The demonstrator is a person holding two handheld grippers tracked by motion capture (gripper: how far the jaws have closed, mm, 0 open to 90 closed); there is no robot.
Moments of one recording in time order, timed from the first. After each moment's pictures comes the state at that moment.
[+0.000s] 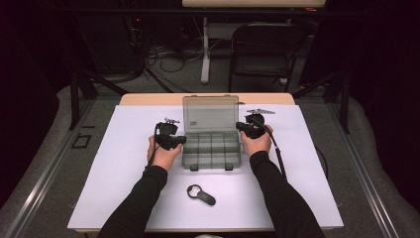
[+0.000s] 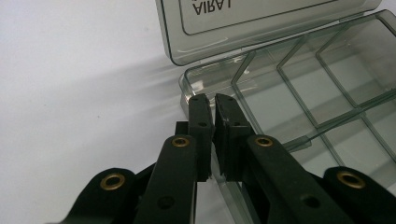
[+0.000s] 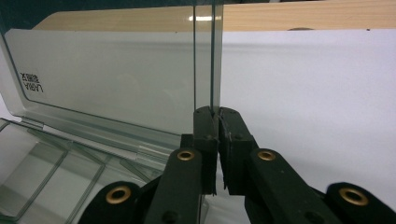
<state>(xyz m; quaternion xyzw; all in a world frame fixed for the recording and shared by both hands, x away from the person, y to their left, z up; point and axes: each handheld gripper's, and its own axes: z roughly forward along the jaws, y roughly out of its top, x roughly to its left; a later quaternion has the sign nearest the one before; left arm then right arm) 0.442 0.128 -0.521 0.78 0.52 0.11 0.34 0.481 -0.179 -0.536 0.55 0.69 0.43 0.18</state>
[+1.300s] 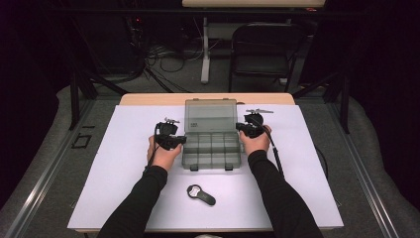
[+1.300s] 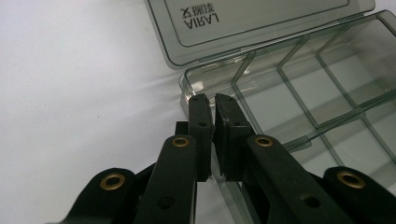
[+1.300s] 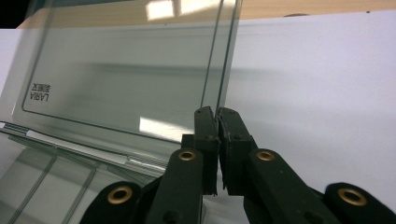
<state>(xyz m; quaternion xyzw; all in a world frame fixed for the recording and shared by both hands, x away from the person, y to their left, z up) 0.442 0.128 -0.521 0.78 0.52 0.11 0.34 0.487 -0.177 -0.543 0.57 0.68 0.42 0.17</state>
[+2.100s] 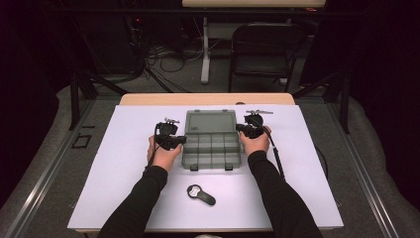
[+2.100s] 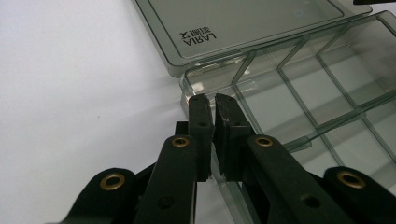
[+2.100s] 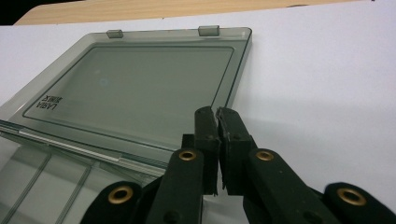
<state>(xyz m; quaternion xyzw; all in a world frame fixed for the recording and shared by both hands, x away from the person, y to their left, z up) 0.442 0.128 -0.521 0.78 0.52 0.11 0.34 0.489 -0.177 -0.547 0.58 0.68 0.42 0.16</state>
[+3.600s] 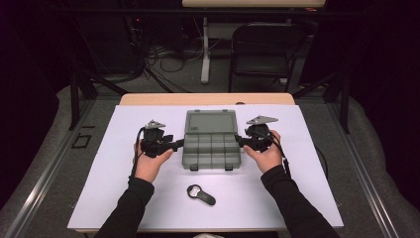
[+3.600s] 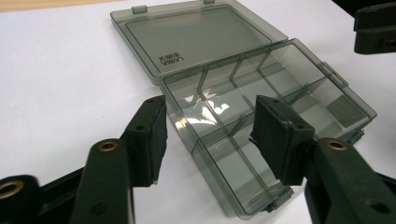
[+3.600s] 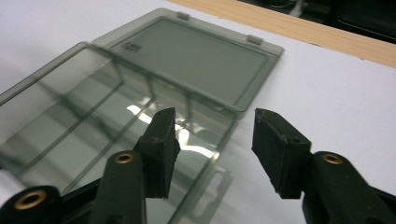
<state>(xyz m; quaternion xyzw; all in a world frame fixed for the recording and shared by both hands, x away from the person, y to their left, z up) 0.393 0.162 -0.487 0.77 0.47 0.12 0.42 0.409 -0.178 -0.493 0.43 0.78 0.39 0.22</state>
